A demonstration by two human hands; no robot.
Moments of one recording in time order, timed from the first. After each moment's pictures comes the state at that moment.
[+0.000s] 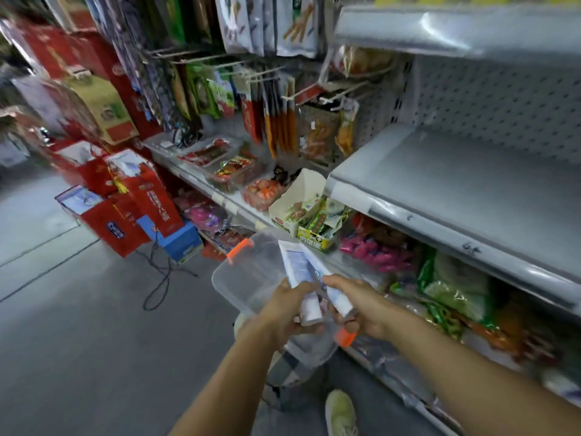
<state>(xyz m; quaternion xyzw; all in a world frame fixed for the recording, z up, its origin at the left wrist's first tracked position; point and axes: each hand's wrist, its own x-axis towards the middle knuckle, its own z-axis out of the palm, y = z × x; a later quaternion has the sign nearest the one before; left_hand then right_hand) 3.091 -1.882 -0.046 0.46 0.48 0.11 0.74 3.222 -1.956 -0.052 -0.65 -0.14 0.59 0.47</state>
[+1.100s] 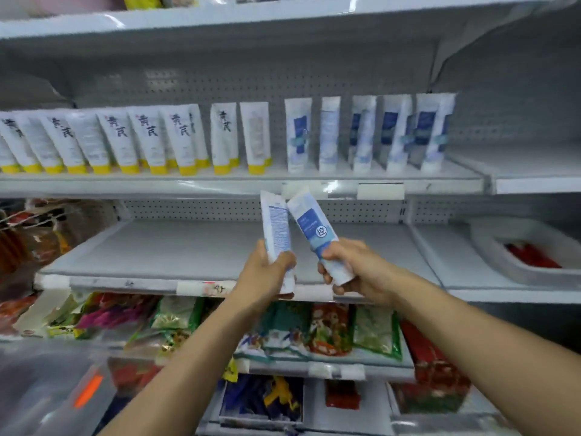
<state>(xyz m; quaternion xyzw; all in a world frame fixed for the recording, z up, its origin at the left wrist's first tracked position) 3.285 -2.475 0.199 0.76 0.11 0.14 0.62 3.363 -2.629 0.210 -0.68 -0.18 0.26 0.67</state>
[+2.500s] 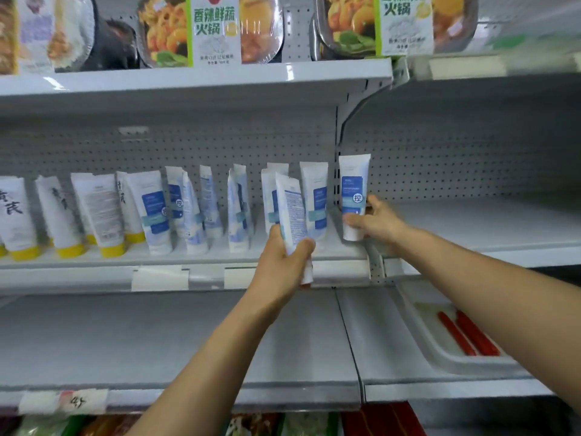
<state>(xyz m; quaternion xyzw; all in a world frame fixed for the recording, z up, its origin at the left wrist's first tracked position) 3.496 -2.689 0.293 0.75 -0.01 0.22 0.62 3.642 -2.844 0.319 -0.79 -0.17 -0.04 0.59</state>
